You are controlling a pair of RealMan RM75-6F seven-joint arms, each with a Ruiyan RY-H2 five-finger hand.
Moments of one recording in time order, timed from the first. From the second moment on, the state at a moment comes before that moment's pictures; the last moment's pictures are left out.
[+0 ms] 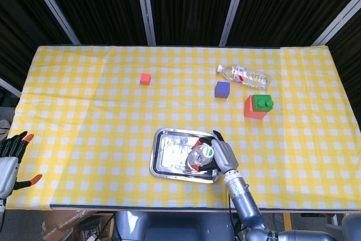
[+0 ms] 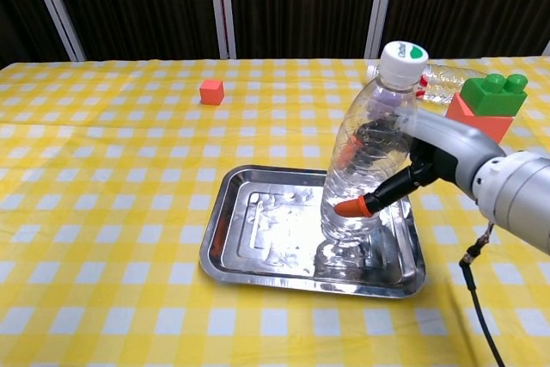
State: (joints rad) left arm -0.06 -1.09 -0.01 -1.68 1.45 1.43 0.05; right arm 0.53 -1.66 0.20 -1.85 -0.95 1.18 -0.21
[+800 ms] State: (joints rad) left arm -0.06 -1.09 0.00 -1.68 1.45 1.43 0.05; right arm 0.55 -1.68 0.18 -1.81 -0.93 1.04 -0.17
